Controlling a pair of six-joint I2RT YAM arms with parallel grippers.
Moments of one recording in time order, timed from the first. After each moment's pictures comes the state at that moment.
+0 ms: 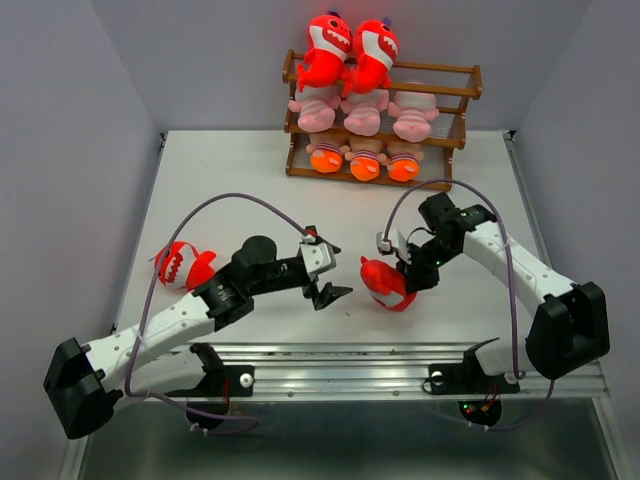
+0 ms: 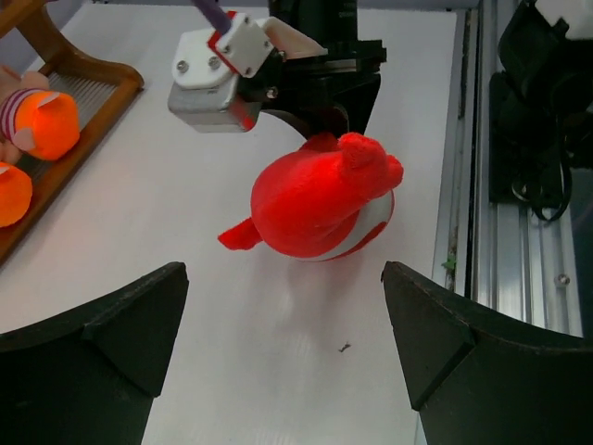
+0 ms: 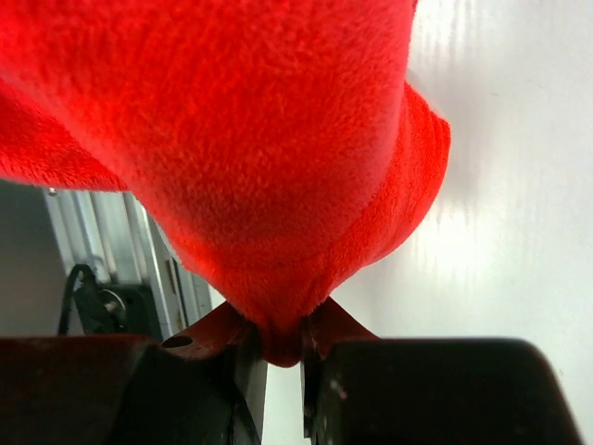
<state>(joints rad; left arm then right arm) -0.88 0.93 0.64 0.14 0.41 0.17 0.36 1.36 1.05 -1.11 -0.62 -0.99</state>
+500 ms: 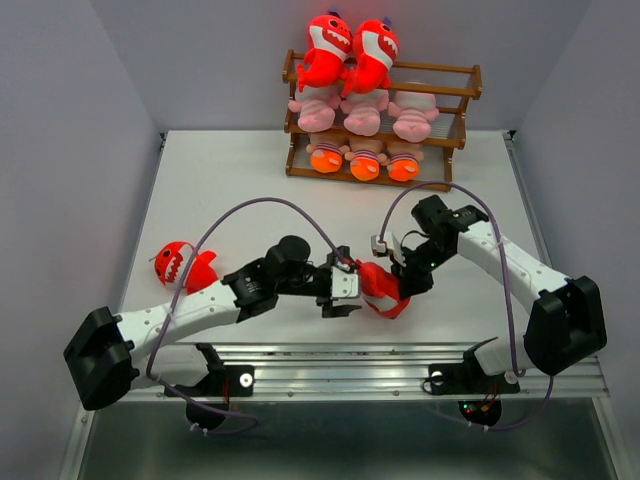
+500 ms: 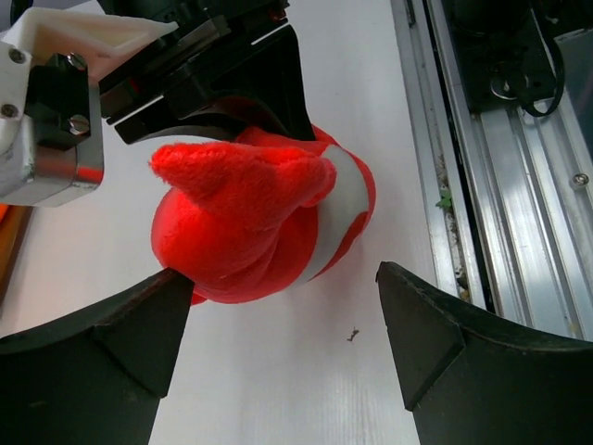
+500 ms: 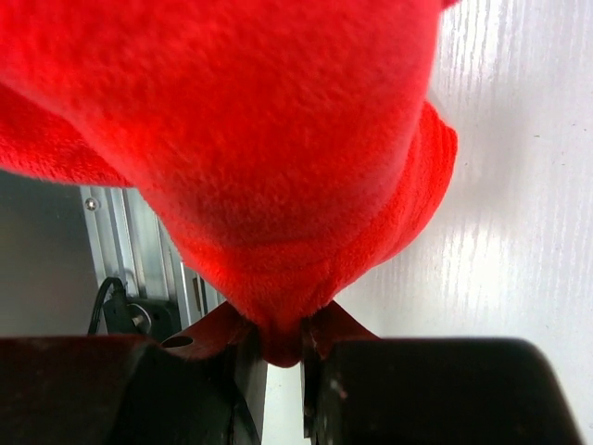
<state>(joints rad) -0.98 1.12 0.70 0.07 0.51 0.50 0.42 1.40 1.05 -1.11 -0.70 -0.97</state>
